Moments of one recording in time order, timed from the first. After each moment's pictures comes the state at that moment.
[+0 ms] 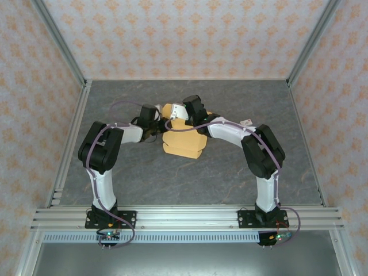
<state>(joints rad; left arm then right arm) -0.28 1.96 1.03 0.18 0.26 -0.55 0.66 1.96 1.38 -0.06 0.35 -0.99</state>
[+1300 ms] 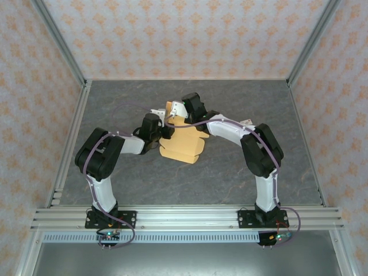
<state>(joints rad) -0.37 1.86 0.82 0.49 0.13 -0.35 0.65 1.98 1.44 -0.13 0.35 -0.94</state>
